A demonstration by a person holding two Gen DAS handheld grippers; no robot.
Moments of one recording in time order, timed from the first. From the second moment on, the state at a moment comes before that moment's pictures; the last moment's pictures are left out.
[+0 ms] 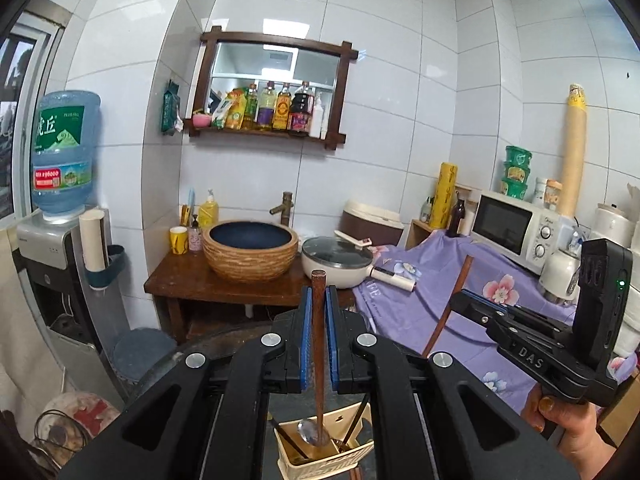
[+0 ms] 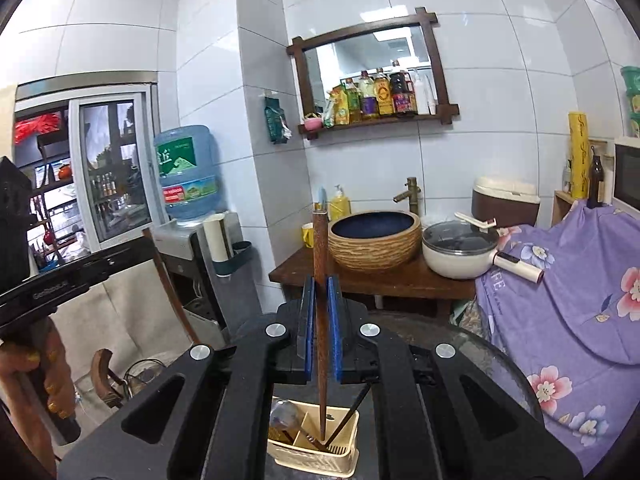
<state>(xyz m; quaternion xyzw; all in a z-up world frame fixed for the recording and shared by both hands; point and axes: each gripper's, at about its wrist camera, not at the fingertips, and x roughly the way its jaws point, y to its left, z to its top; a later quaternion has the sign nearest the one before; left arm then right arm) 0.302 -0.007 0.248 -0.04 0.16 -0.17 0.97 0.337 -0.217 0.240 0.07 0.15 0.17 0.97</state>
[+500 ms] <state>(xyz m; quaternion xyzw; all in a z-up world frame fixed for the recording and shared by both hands) 0.328 -0.012 0.163 -0.04 0.21 -0.16 0.96 0.366 -0.193 0.139 0.06 0.21 0.16 0.96</state>
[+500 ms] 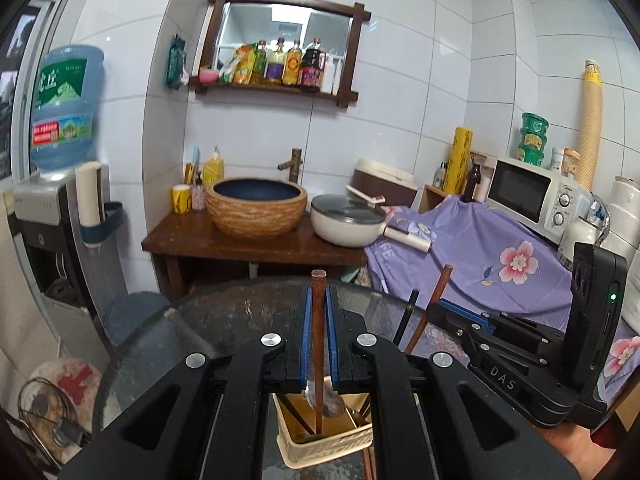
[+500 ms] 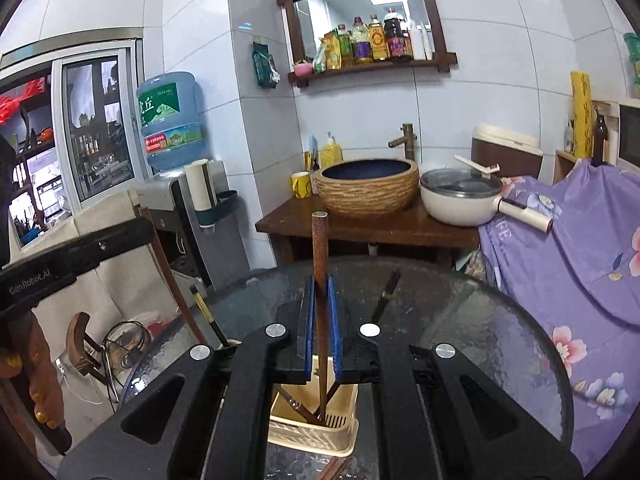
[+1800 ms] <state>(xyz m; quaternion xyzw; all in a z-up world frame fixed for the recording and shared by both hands) 0.234 -0.042 -0.032 0.00 0.42 -0.25 0.87 0.264 -0.224 0.001 0.05 0.33 0.13 0.93</state>
